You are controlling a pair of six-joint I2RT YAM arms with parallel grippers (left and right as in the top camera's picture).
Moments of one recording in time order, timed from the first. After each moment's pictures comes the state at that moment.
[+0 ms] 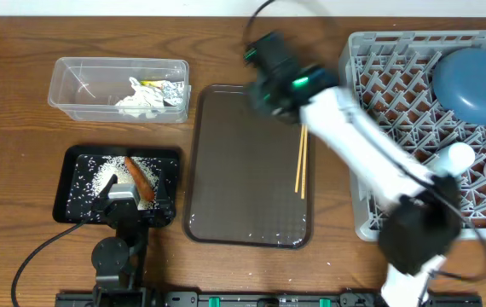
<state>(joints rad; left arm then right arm) 0.01 0.01 0.03 -0.14 -0.01 -0.09 0.53 1.93 1.79 -0.82 0.01 0.19</state>
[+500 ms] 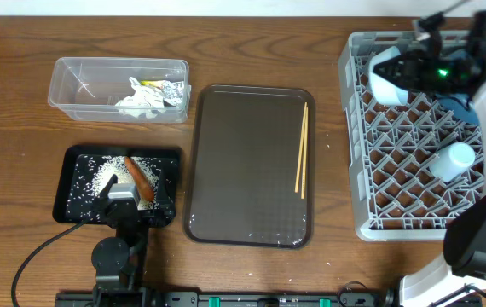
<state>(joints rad) 0.01 0.01 0.03 -0.14 -0.01 -0.09 -0.23 1.81 1.63 -0.87 -0.97 0.01</state>
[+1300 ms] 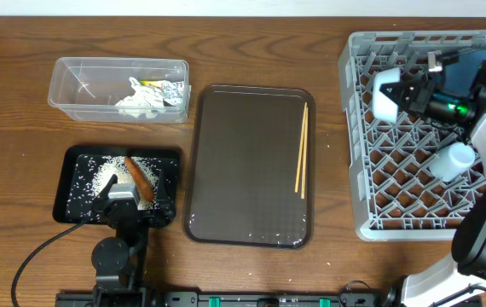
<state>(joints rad) 0.01 0.01 0.03 -0.14 -0.01 -0.09 -0.36 1.82 1.26 -0.45 -1.21 0.17</state>
